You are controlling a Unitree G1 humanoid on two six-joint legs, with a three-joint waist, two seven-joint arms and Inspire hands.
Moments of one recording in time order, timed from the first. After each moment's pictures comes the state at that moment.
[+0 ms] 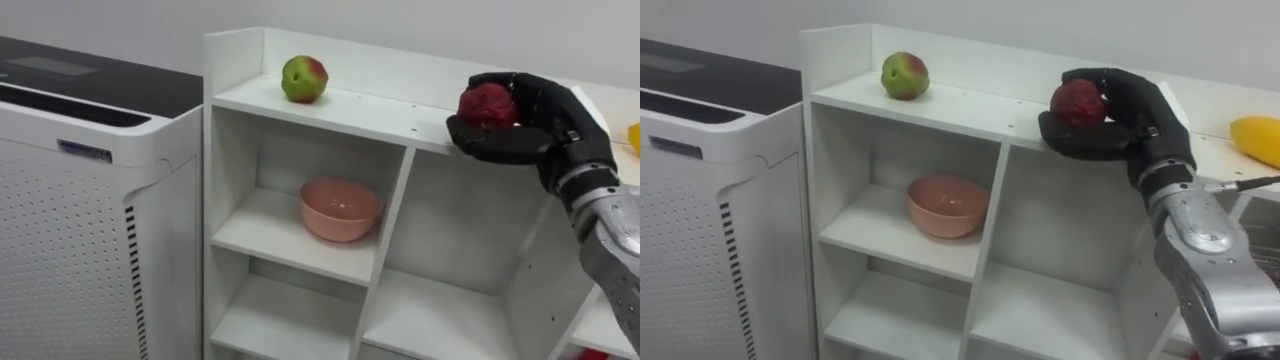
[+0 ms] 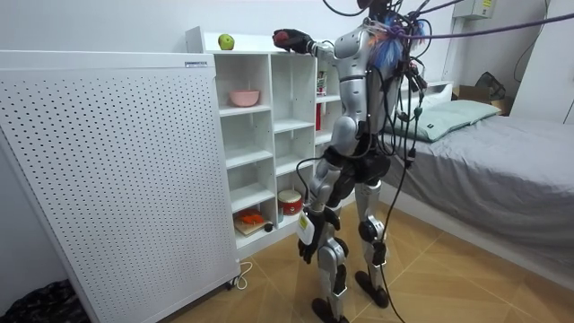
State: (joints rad) left arm 0.24 0.27 0.03 0.96 0.46 0.17 -0.16; right arm -0.73 -0.56 0.06 0.39 0.41 0.01 -0.05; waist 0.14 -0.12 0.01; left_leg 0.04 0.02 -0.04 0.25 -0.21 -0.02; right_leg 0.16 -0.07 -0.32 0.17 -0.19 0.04
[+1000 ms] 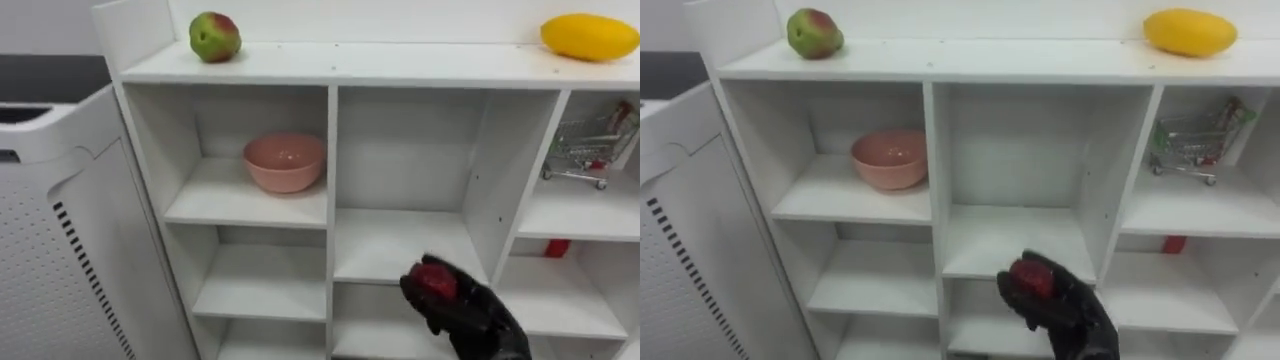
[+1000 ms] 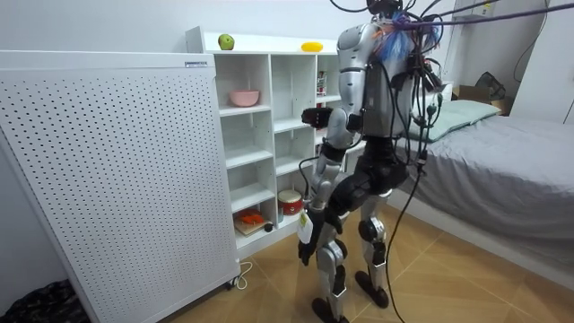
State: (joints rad) left arm 0.07 0.22 -0.14 1.13 0.24 0.14 -0.05; right arm -0.32 -0.26 0.07 0.51 0.75 0.02 -0.04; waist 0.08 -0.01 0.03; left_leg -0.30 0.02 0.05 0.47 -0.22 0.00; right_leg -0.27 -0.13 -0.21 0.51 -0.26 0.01
